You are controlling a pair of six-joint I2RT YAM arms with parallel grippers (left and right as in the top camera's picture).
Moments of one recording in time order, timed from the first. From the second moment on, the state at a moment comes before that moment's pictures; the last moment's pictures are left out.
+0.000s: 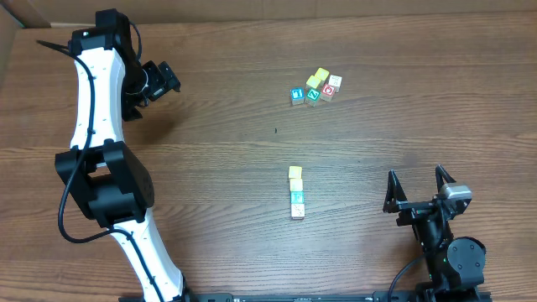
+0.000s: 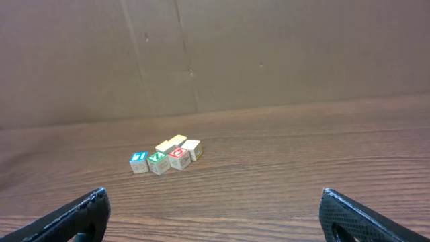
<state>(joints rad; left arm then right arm) 0.18 2.20 2.10 -1.35 0.10 -0.44 0.12 0.01 0.02 -0.03 -0.02 0.16</state>
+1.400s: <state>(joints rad) 0.18 0.94 2.11 -1.46 0.10 -0.44 0.12 0.01 0.02 -0.04 -0.02 0.16</state>
